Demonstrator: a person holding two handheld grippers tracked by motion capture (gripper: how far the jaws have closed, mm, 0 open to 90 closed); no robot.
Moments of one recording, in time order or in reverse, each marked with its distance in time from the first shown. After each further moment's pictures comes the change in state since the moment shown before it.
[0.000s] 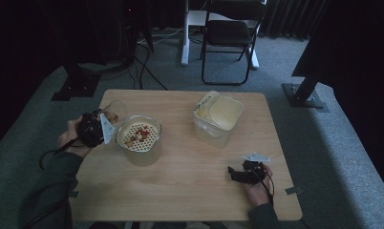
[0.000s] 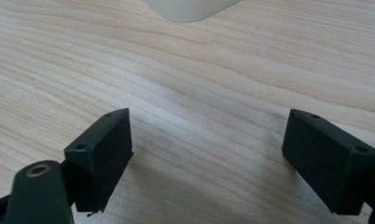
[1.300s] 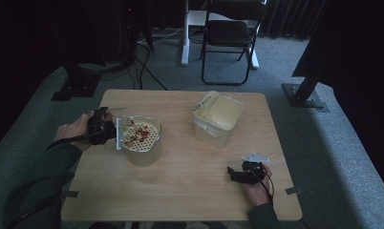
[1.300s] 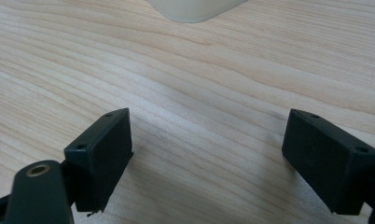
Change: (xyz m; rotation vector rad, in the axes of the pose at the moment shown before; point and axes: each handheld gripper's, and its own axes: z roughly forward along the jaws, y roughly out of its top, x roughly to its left) left arm -0.006 0.024 0.000 0.087 0.048 0.458; right arm 0.002 -0.001 0.001 -0.005 -0.003 -0.016
